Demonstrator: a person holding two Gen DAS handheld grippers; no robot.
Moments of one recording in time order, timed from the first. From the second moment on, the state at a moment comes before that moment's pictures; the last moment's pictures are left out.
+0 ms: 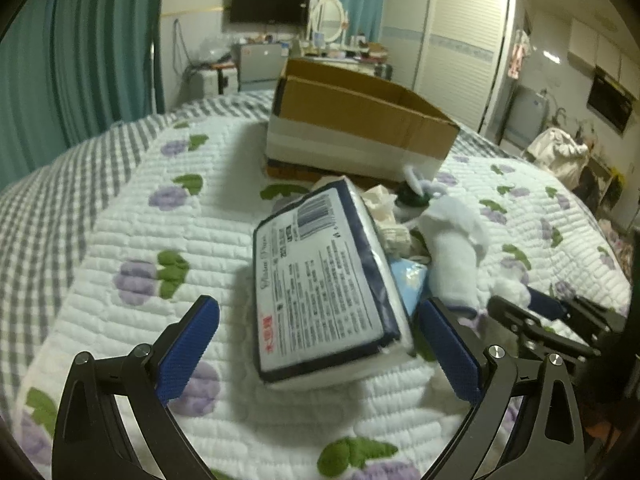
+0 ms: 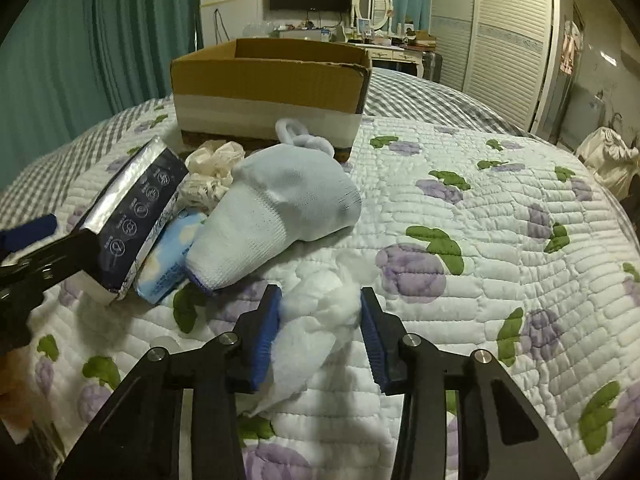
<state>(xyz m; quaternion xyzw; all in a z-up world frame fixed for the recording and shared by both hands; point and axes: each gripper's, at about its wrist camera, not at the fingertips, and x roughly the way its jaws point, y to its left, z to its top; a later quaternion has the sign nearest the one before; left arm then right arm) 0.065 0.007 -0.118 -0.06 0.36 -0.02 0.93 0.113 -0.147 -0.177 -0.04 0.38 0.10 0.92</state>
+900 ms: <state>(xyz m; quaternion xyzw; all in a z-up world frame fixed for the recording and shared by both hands) 0.030 0.011 -0.057 -0.05 0.33 -0.05 0.94 0.067 -0.157 -0.088 -0.04 0.29 0.13 0.95</state>
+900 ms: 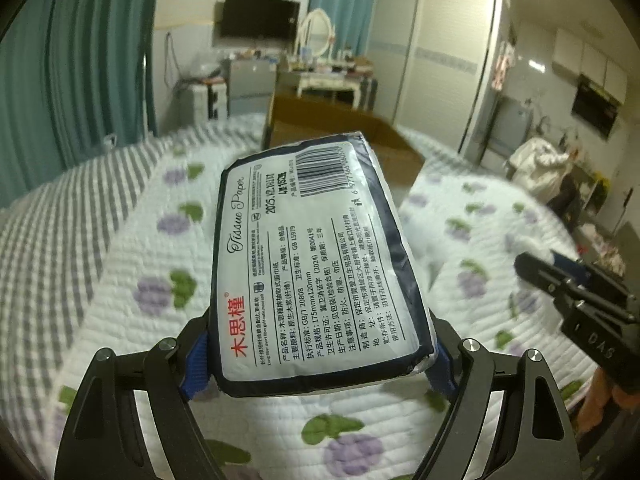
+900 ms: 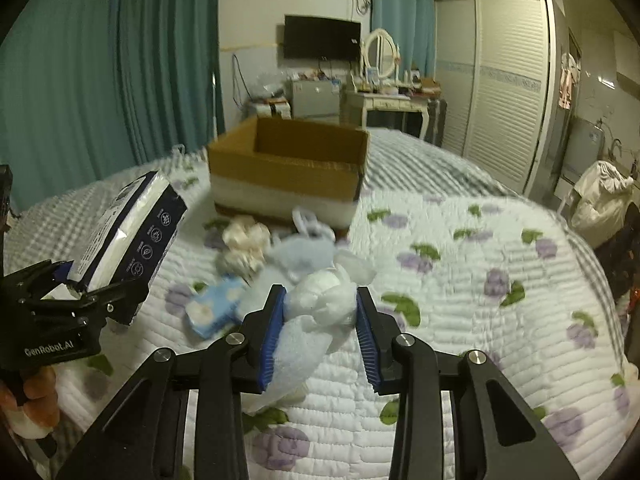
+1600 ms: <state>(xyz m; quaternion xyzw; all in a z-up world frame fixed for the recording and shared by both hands) 0.205 -0.002 0.017 0.02 0.29 -0.02 0.96 0.239 -0.125 0.032 -0.07 0.23 0.22 0.95</state>
